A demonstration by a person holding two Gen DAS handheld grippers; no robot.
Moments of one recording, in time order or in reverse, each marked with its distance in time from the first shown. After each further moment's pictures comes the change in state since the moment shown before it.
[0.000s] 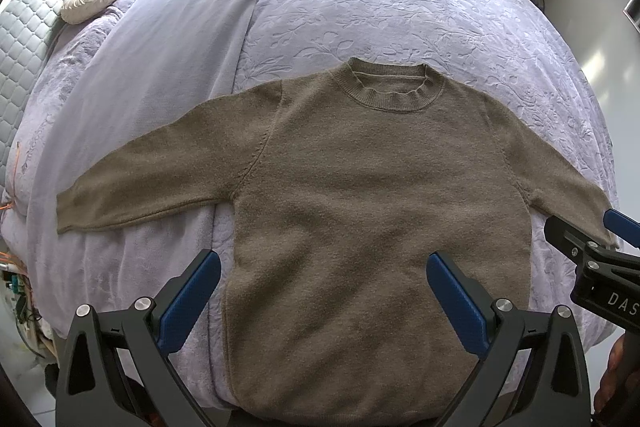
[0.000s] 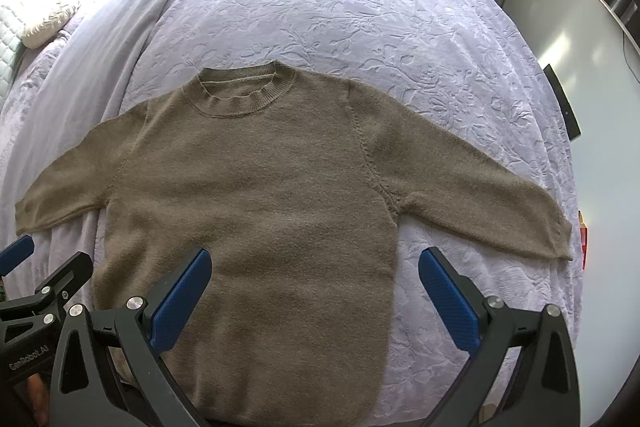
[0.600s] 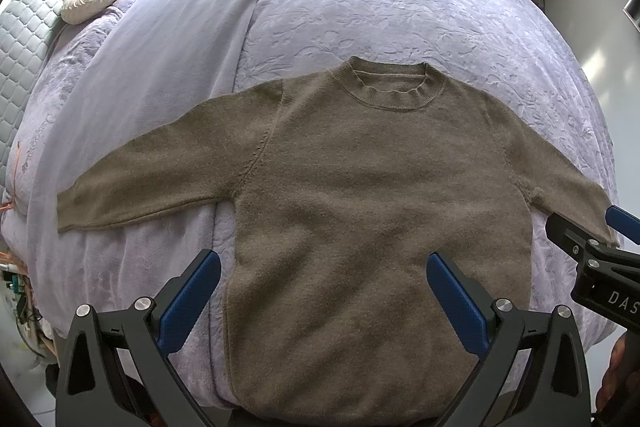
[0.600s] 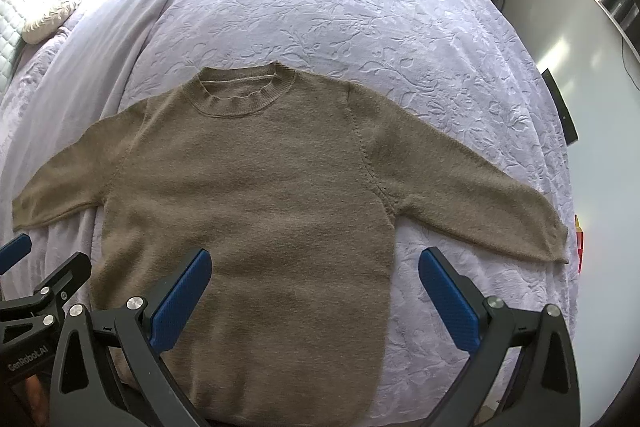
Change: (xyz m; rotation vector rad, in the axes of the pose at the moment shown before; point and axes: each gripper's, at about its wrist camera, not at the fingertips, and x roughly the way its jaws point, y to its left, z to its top) left arm 0.000 0.004 -0.002 -0.002 0.000 0.001; right arm -0.001 -0.001 0.000 -0.010 -0.004 -0.014
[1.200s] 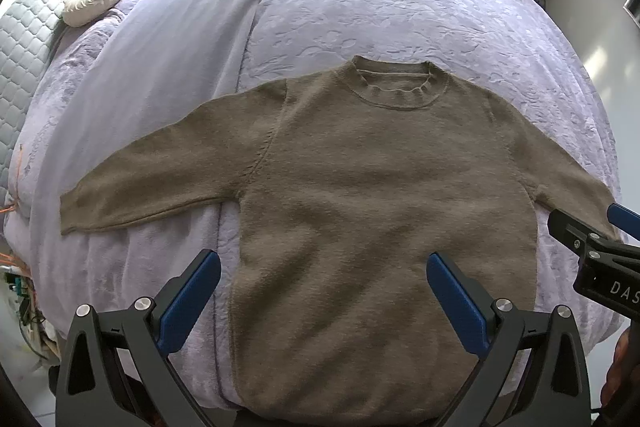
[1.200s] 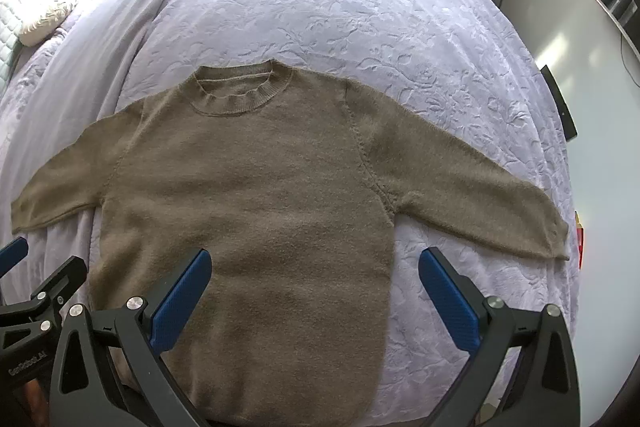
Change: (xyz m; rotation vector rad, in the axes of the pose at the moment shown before) left arm 0.001 0.000 -0.004 0.007 -0.007 0.015; right arm 0.003 0.000 -0.001 0.001 0.011 -0.005
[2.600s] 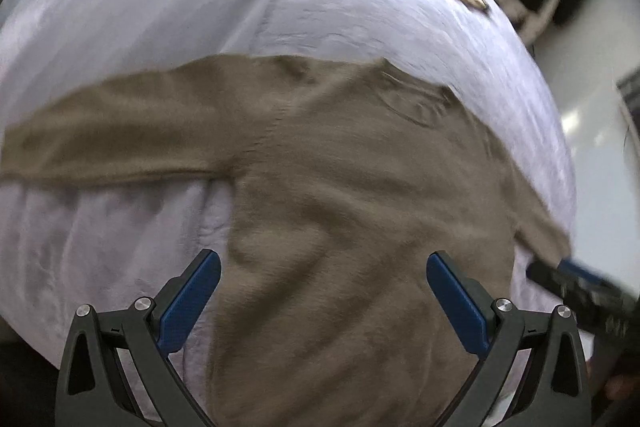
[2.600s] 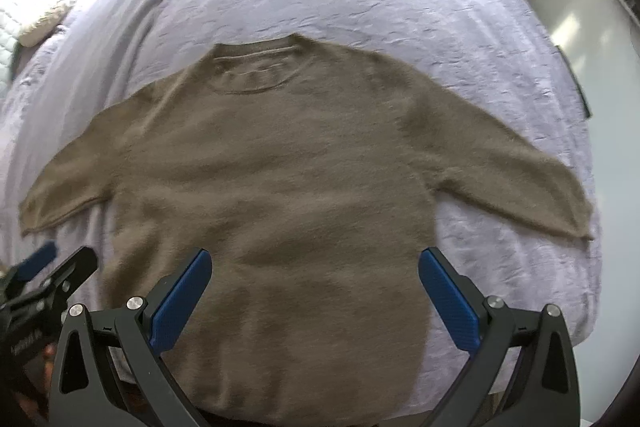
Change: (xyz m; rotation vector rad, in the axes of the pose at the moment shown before) left arm 0.052 0.095 -0.014 -0.239 -0.009 -0.273; right arm 0.022 0.046 -0.011 0.024 0.070 0.095
